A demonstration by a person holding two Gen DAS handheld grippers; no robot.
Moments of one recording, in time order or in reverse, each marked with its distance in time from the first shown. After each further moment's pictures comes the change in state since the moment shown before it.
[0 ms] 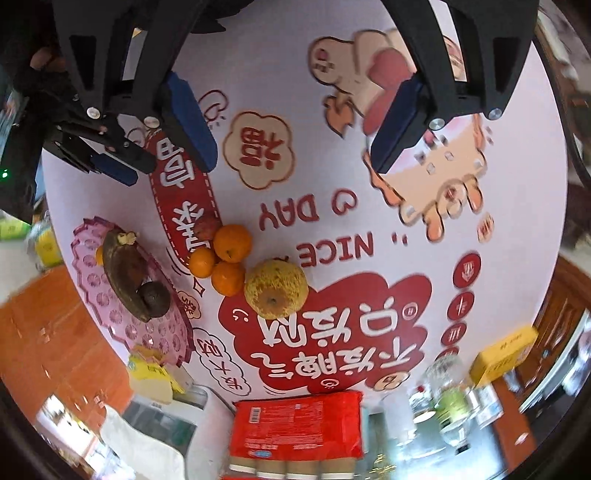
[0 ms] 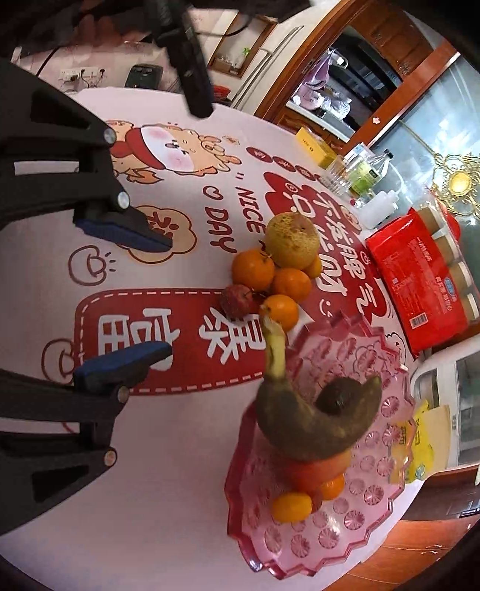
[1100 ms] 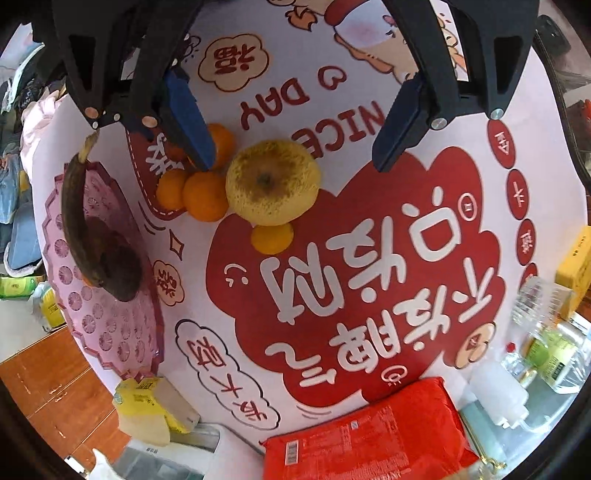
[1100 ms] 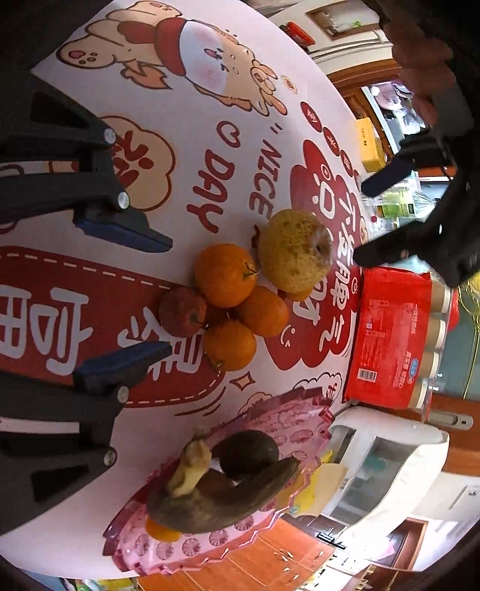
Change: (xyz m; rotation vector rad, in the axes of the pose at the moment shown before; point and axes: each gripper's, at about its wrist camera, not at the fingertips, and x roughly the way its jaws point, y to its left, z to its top) left arm 0.109 -0.012 0.151 0.186 0.227 -0.048; right arm 0.076 0.054 -0.001 -0.440 -0.182 -0.313
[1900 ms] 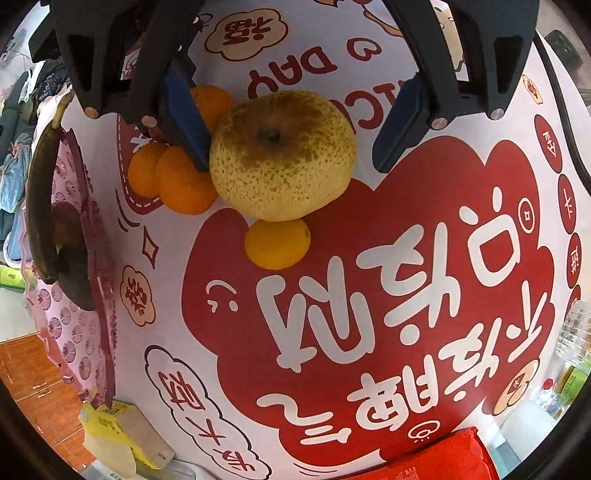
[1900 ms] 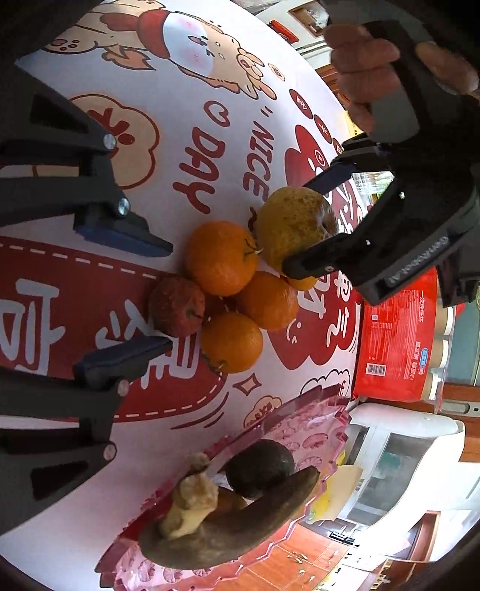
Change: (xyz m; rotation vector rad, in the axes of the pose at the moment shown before) left arm 0.084 -0.013 0.021 -0.060 0.118 -0.045; right arm 0.024 -0.014 -0.002 0.065 -0.021 0.024
